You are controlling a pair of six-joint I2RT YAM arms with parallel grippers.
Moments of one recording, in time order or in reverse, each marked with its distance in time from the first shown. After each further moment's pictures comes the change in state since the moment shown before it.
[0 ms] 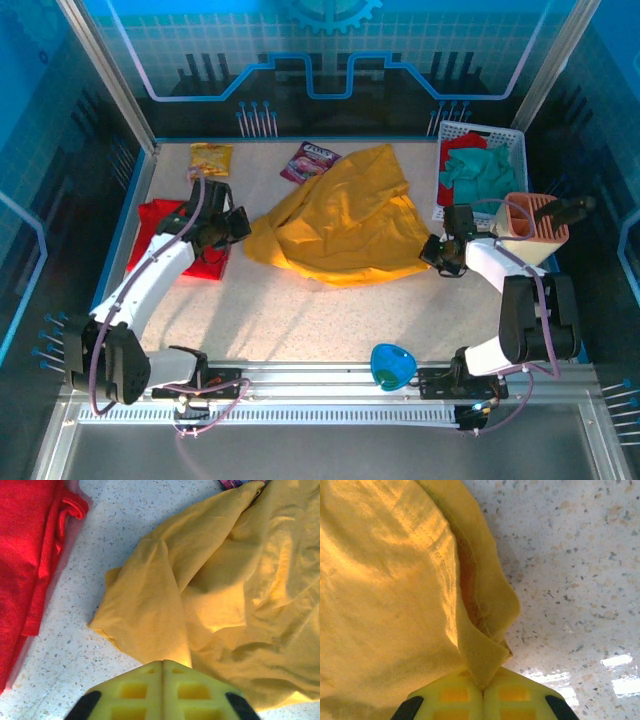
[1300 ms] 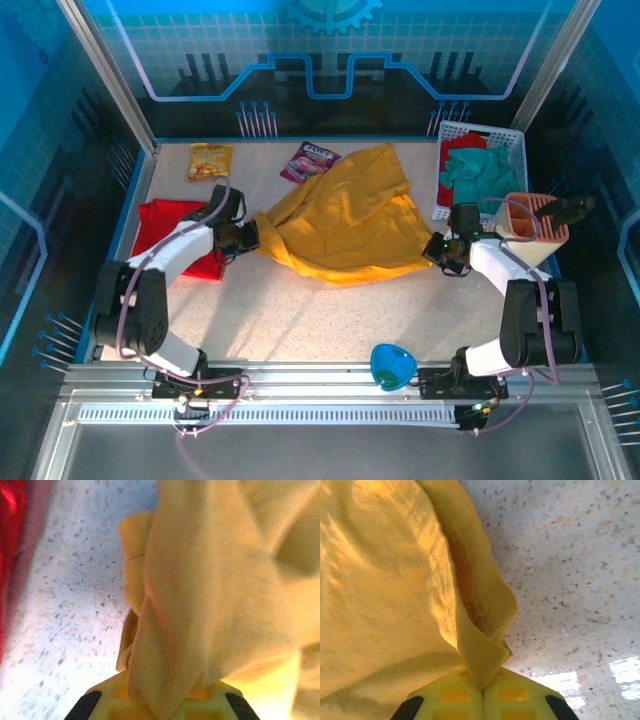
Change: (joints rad) left arm 0.023 0.225 -0.028 0.079 0.064 0.085; right arm -0.041 -0.034 0.000 -0.005 -0.042 -0.011
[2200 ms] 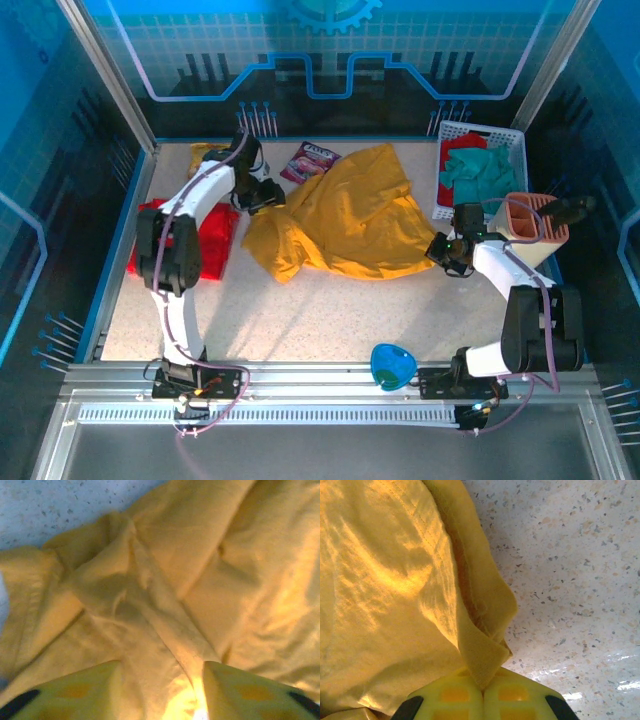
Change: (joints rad) left arm -0.001 0.529 0.708 -0.336 0.156 0.084; right arm -0.010 -0.028 0.000 -0.030 0.002 -0.008
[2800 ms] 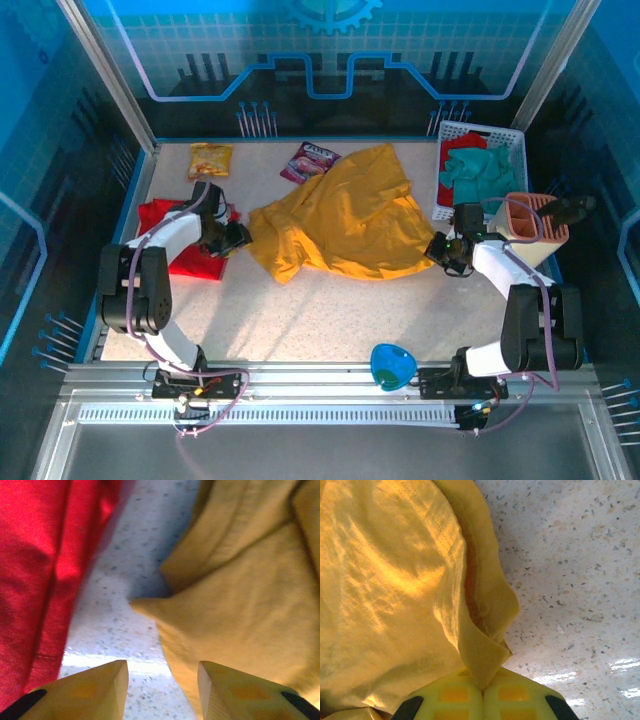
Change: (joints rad) left arm 0.169 -0.374 -0.691 0.337 -0.037 -0.080; right arm -0.001 0.008 -0.002 0.019 -0.019 -0.012
